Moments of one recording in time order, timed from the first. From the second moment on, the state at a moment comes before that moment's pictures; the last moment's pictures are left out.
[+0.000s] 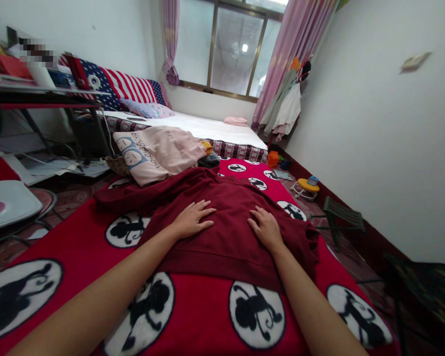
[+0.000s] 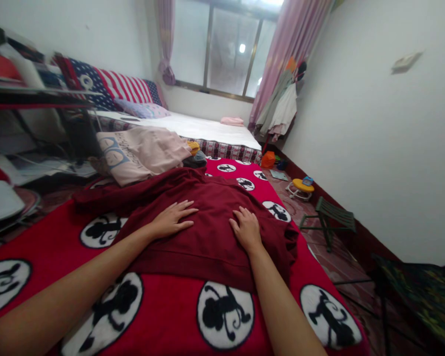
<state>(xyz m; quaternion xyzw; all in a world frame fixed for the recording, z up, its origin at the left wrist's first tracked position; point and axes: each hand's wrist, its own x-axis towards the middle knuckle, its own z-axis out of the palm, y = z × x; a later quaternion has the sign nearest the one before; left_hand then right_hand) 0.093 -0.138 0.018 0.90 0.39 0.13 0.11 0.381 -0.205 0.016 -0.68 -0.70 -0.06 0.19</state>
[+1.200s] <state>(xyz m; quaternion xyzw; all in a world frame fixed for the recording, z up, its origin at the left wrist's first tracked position) 0.096 -0.140 0.015 0.90 0.40 0.13 0.10 0.439 -0.284 0.130 -0.66 -0.66 -0.24 0.28</state>
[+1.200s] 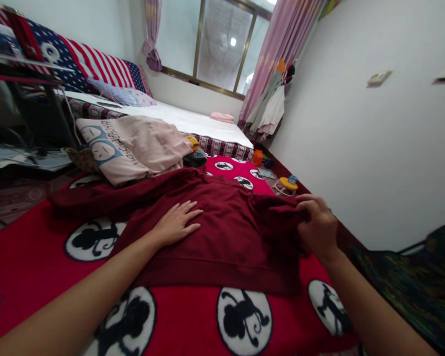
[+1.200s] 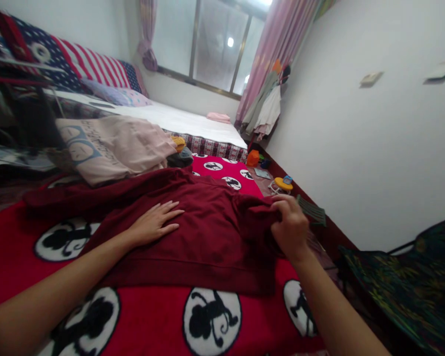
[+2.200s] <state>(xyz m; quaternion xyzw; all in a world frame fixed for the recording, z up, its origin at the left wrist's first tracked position) 0.092 -0.140 0.013 0.90 0.37 0.20 0.14 0.493 -0.224 0.097 -0.70 -0.57 -0.26 0.33</state>
